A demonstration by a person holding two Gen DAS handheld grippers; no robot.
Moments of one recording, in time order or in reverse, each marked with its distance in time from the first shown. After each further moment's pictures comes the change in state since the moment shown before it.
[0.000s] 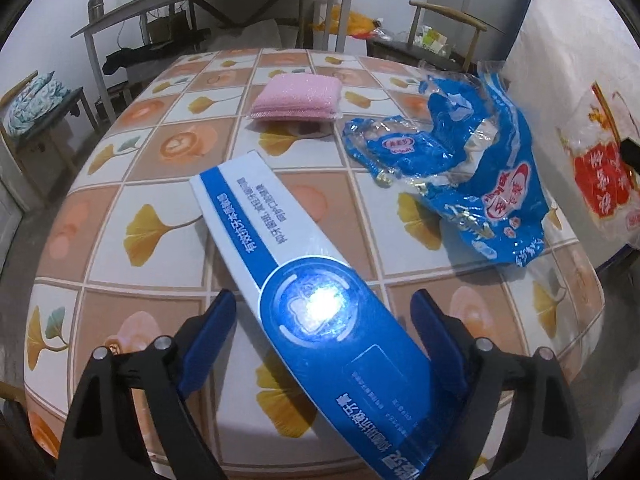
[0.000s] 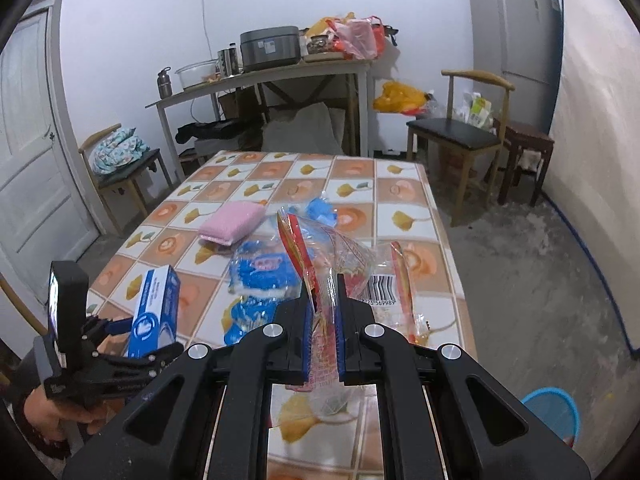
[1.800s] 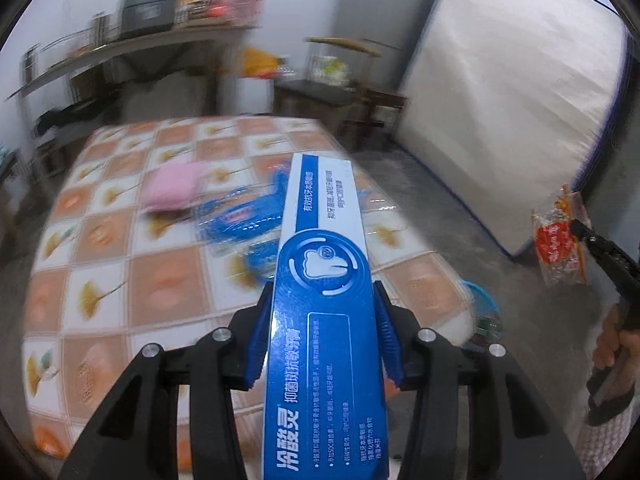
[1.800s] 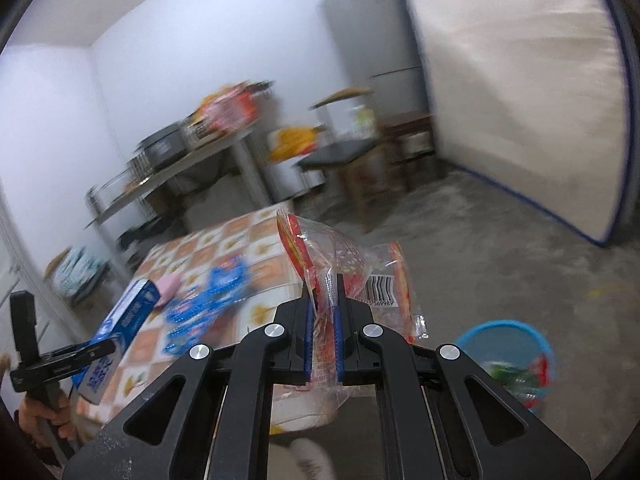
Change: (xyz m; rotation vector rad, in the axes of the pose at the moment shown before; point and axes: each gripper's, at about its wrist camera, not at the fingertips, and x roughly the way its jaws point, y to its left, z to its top) left arm -0.107 -0.110 0.018 0.194 -0.123 -0.308; right arm -0.158 -0.158 -0.080 0.418 -0.205 -0.210
